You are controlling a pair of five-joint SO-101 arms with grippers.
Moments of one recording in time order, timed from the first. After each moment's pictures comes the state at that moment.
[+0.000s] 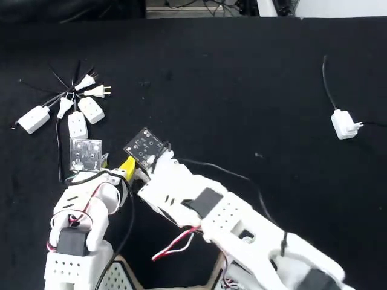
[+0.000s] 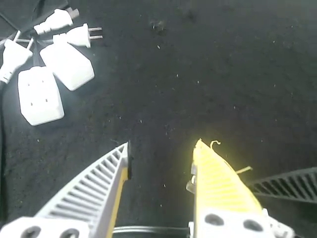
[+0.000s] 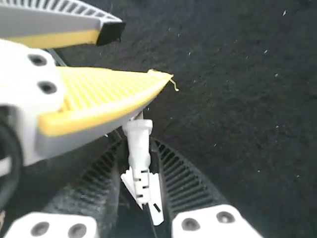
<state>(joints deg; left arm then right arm) 0.9 -104.6 91.6 50.8 1.4 -47.1 -37.6 65.8 28.5 2.2</state>
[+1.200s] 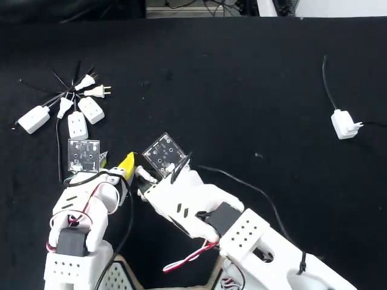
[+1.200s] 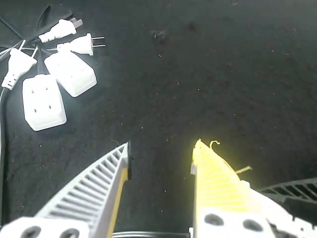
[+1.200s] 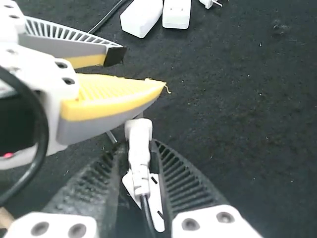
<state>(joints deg) 0.7 -104.7 91.6 50.2 1.5 -46.8 -54.4 74.9 25.5 -1.5</state>
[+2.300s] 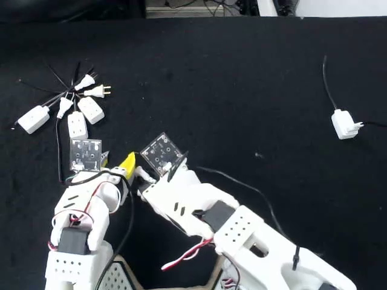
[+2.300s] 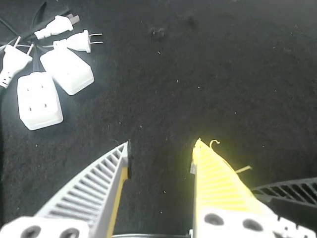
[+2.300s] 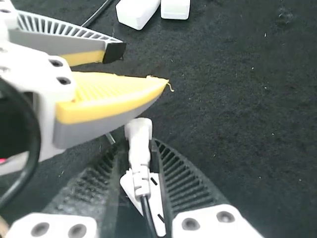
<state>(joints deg) 0.9 -104.4 93.6 46.9 1.5 -46.7 -48.5 76.0 20.3 -1.8</state>
